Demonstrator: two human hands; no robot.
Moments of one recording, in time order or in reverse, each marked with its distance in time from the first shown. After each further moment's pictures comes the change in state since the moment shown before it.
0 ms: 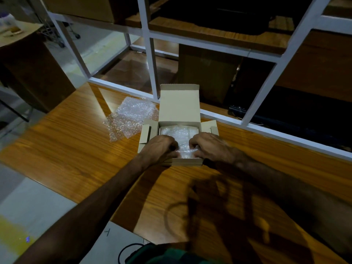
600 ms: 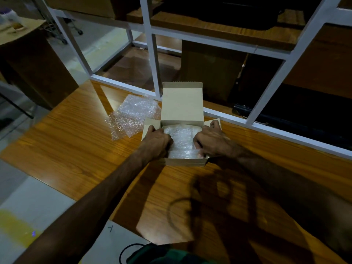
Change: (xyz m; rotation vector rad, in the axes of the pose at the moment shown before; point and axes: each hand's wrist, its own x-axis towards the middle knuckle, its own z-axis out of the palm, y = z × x) left_hand 0.008 -0.008 -0.016 0.385 -0.177 -0.149; right_hand 0.021 -0.003 -0.015 -0.200 -0.168 0.099
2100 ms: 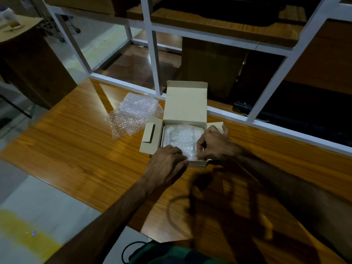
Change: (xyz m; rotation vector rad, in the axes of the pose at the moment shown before) left_hand -0.051 0.044 0.046 -0.397 0.358 0.145; right_hand -0.019 -0.002 0.018 0.376 0.043 0.121
